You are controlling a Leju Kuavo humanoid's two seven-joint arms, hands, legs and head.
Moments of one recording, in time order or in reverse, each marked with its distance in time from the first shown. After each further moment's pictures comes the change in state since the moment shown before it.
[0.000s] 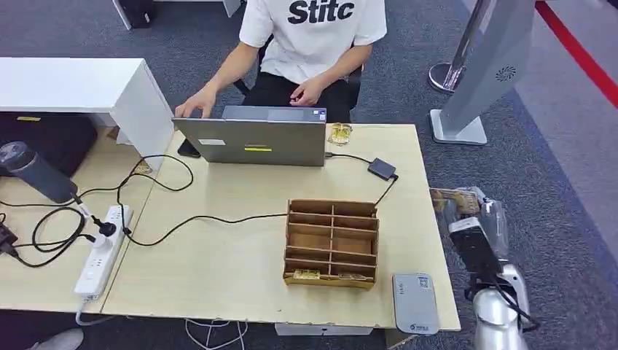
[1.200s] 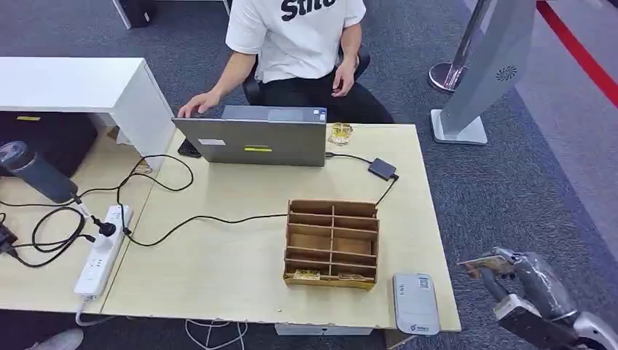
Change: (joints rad) left arm 0.005 0.007 0.060 0.000 -0.040 -0.019 -0.001; right arm 0.333 -0.492 0.050 -0.146 -0.113 0.206 -0.089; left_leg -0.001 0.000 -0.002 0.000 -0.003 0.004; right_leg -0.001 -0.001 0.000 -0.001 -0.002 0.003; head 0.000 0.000
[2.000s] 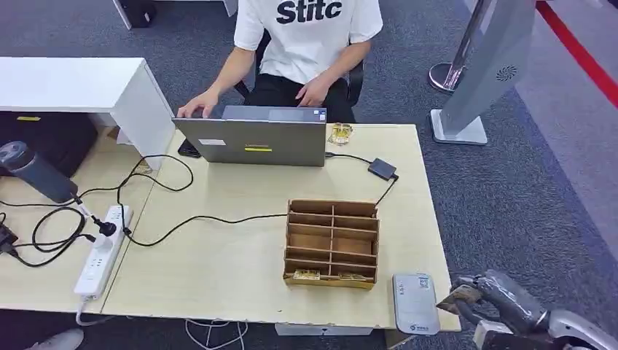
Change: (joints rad) left arm -0.005 0.018 0.000 0.000 -0.071 -0.028 0.000; right arm -0.052 -0.285 0.357 0.062 -0.076 0.019 0.043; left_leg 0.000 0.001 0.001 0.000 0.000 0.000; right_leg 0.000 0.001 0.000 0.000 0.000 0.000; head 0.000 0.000
